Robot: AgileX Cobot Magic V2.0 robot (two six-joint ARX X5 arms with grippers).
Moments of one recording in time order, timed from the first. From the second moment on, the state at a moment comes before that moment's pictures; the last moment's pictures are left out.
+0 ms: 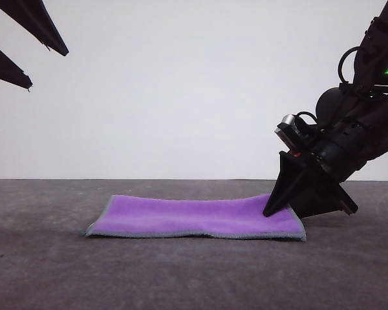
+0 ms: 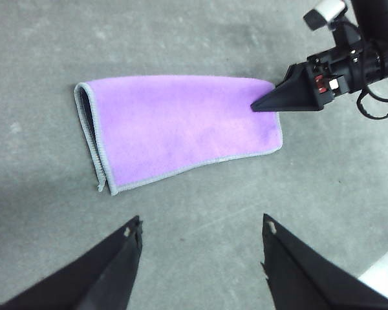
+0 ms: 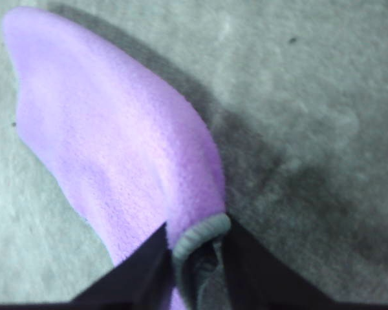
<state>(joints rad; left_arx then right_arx) -0.38 0.88 0.82 -0.62 0.36 -0.31 0.19 1.90 1.12 -0.44 -0.78 0.03</state>
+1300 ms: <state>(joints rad) -0.38 0.88 0.82 -0.64 0.37 -0.31 0.57 1.98 1.40 -0.36 -0.66 0.27</state>
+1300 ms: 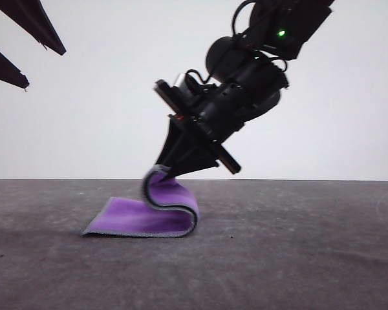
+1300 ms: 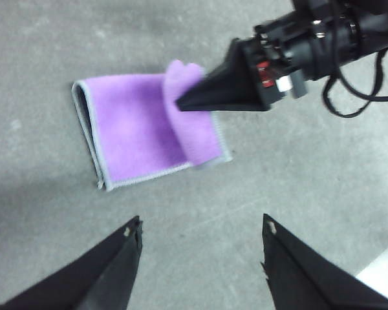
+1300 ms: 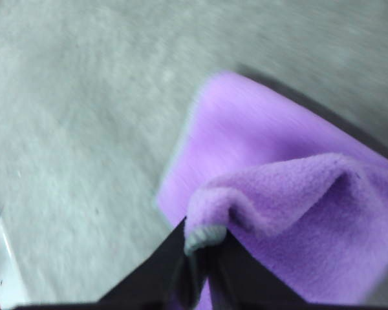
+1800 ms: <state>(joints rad) -0.38 0.88 0.82 -0.66 0.39 -0.31 0.60 1.91 1.41 -0.34 -0.58 0.27</state>
